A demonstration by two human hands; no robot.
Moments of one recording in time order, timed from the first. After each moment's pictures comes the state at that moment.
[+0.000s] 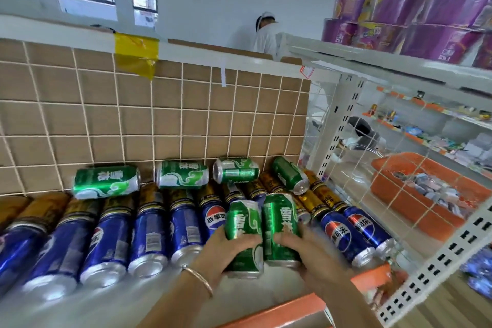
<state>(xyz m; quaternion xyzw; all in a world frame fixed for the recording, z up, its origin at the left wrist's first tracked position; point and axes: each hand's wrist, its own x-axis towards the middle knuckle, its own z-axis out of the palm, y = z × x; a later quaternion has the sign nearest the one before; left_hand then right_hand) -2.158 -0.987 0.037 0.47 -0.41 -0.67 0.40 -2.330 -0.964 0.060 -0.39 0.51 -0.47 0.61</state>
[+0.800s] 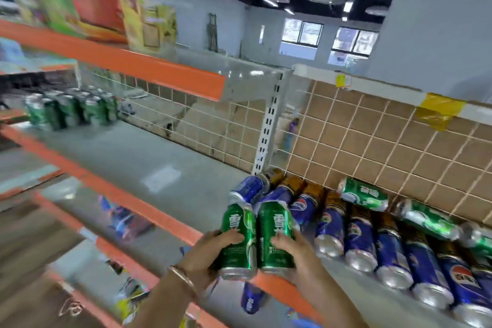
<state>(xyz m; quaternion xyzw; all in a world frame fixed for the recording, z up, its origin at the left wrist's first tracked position) -1.794 -0.718 0.050 0.51 -0.18 -0.53 0.65 -1.931 -0.823 0.059 -0.53 0.33 -0.24 0.74</state>
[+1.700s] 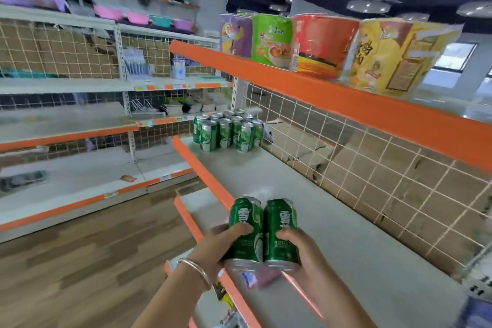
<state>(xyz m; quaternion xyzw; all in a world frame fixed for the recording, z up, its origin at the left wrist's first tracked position) -1.458 -0.577 0.038 0.58 -0.02 -0.32 0.75 -1.531 -0.734 0.027 -0.57 0.21 -0.04 0.79</state>
